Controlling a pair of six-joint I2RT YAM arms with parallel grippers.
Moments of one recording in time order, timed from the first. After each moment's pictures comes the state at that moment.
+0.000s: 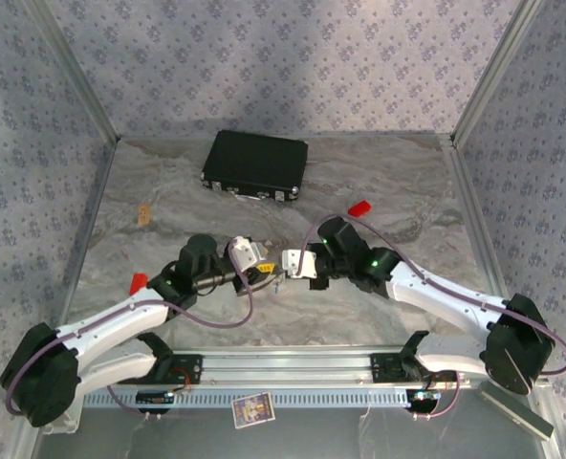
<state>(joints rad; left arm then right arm) -0.74 1.02 0.46 0.20 0.38 0.30 0.83 1.20 0.80 -0.30 -0.32 -0.77</state>
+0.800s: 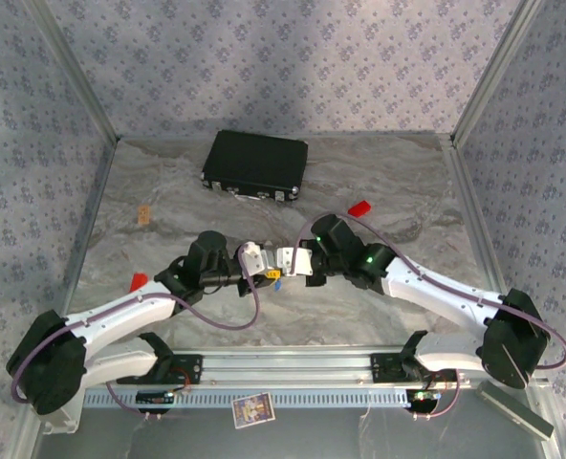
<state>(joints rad) -0.76 1.09 0.50 0.15 0.49 0.37 0.86 1.24 0.86 -0.34 -0.23 -0.80</state>
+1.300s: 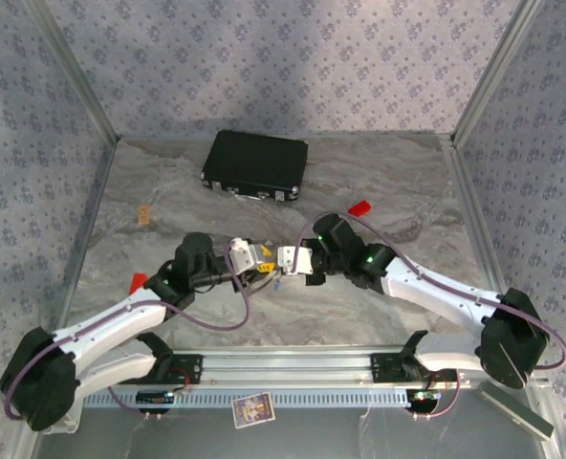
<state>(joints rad) -0.70 0.97 0.46 0.22 0.48 0.34 0.83 1.24 0.83 -0.29 -0.28 -0.80</state>
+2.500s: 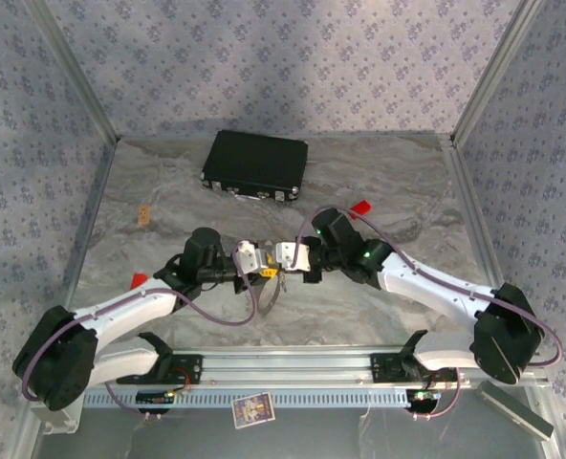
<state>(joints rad) -0.66 1.14 0.47 0.24 0.63 0.43 0.82 1.28 0.86 -0.27 -0.40 -0.78</state>
